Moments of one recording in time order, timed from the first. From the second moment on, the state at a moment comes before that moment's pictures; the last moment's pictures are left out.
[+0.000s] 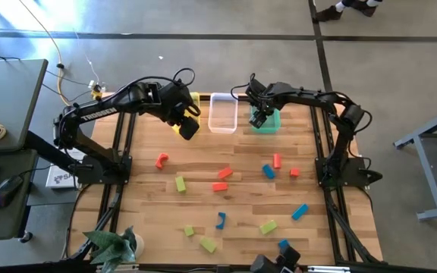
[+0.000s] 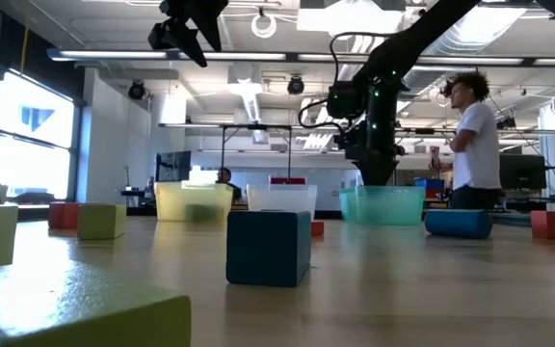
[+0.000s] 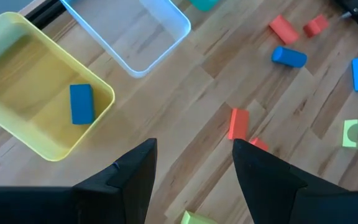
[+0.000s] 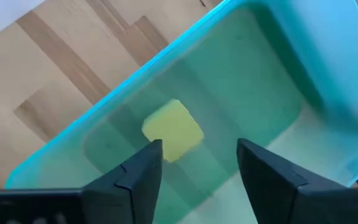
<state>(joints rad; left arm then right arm) 0.42 1.46 1.58 -1.16 -0.01 -0.47 -0.65 1.84 1.31 -0.80 0.18 -0.02</state>
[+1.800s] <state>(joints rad) 0.16 1.83 1.58 -0.86 -0.04 -0.41 -0.64 1.42 1.31 -0.89 0.15 0.45</state>
